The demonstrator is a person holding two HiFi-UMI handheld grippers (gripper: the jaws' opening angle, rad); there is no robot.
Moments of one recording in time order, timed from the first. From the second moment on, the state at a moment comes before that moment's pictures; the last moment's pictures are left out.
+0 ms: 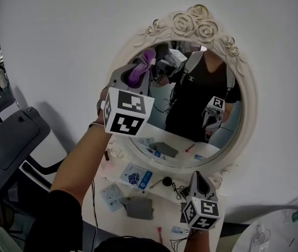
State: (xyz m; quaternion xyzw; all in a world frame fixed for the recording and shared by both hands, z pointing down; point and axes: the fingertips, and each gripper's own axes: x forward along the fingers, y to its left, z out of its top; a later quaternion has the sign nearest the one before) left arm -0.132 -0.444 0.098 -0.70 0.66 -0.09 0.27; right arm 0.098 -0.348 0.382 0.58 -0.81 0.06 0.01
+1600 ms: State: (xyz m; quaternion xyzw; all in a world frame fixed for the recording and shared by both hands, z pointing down) left arm -0.110 -0.471 0.214 -0.73 0.59 -0.09 0.33; right arm 0.084 -0.355 0.389 0.59 -0.81 0.03 0.06
